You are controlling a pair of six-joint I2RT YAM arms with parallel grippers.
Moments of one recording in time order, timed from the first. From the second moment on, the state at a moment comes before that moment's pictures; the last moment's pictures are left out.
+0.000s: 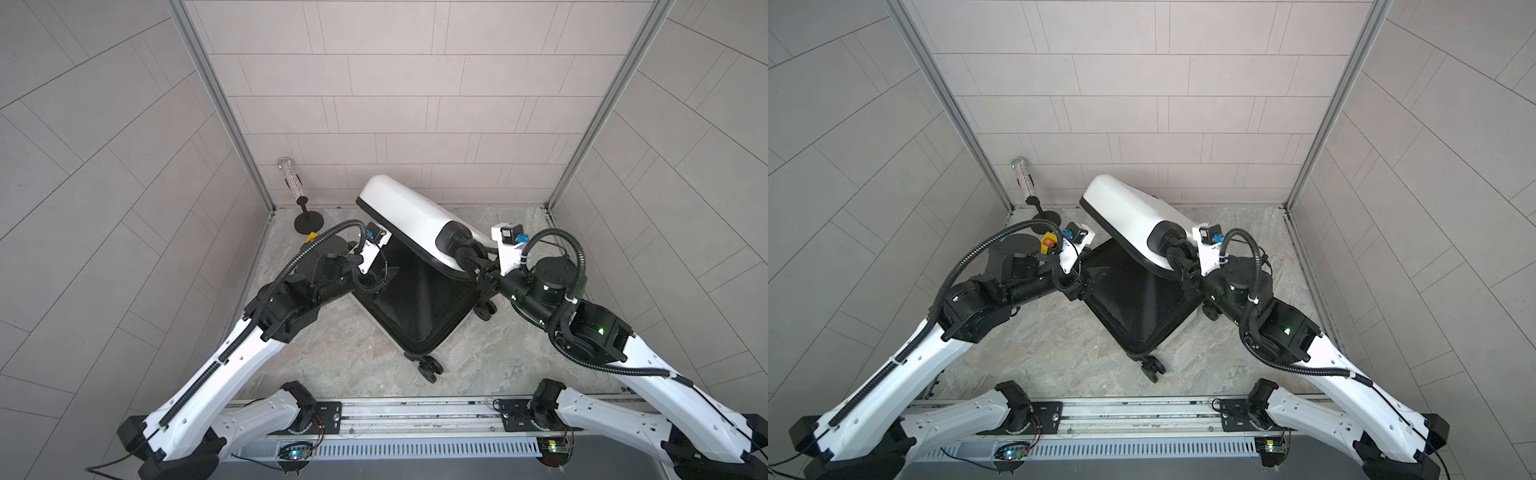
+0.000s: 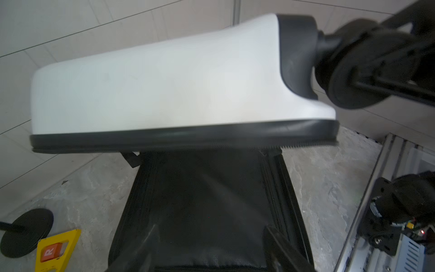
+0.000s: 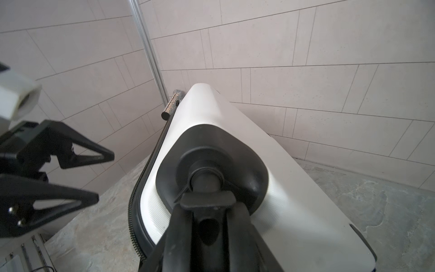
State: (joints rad) left arm -0.69 1.01 1.24 -0.69 0.12 0.12; right arm 0.76 0.86 1.11 -0.39 0.23 0.24
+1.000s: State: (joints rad) left arm -0.96 1.43 1.04 -0.98 0.23 0.89; right arm 0.46 0.89 1.17 -0.37 -0.02 0.38
